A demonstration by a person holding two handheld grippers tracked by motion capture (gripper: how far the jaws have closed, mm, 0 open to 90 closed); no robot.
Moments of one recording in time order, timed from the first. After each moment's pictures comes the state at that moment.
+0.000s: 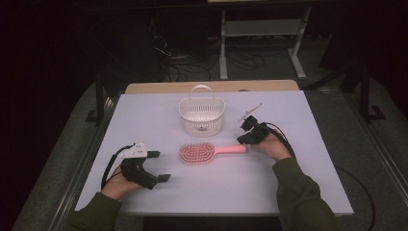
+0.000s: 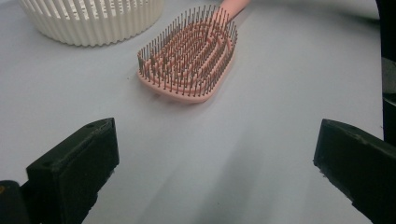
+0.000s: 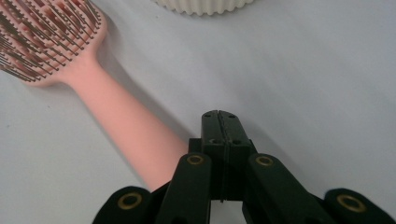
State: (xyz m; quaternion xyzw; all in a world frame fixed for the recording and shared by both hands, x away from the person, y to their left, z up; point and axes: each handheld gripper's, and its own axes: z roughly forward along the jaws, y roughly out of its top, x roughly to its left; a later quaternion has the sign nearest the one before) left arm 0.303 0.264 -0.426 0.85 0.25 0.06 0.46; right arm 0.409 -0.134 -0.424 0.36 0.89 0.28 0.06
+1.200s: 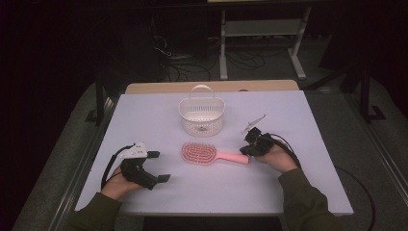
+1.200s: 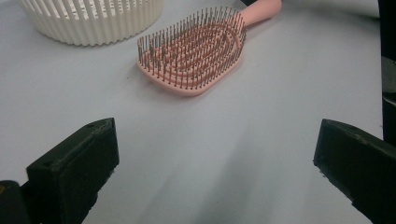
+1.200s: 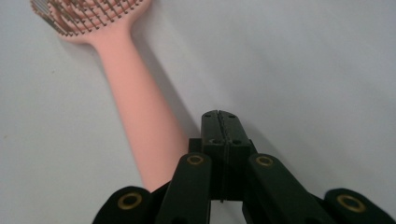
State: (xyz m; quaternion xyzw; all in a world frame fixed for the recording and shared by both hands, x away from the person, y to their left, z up) left arm 0.302 0.264 -0.426 0.85 0.25 0.06 0.46; right arm 0.371 -0.139 -0.429 0.33 0.90 0.27 0.05
